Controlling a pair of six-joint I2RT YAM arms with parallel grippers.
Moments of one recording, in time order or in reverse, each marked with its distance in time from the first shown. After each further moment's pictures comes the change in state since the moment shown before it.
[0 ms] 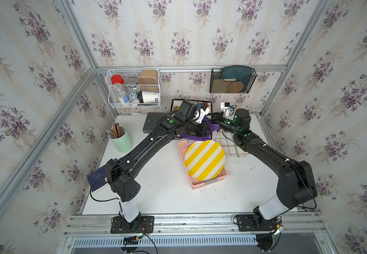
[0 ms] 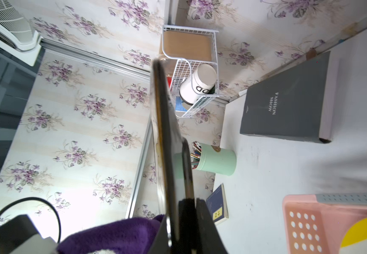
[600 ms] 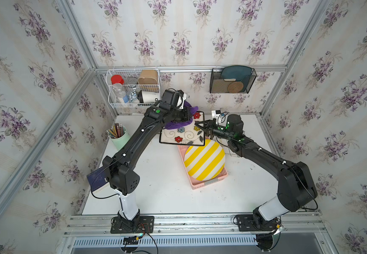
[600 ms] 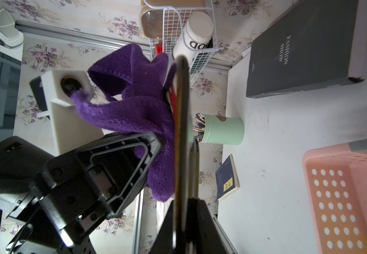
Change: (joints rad) left arm 0.198 0.068 0.101 0.004 -0.168 -0.063; right arm 0.071 -0.041 -0.085 -0.031 -0.002 0.080
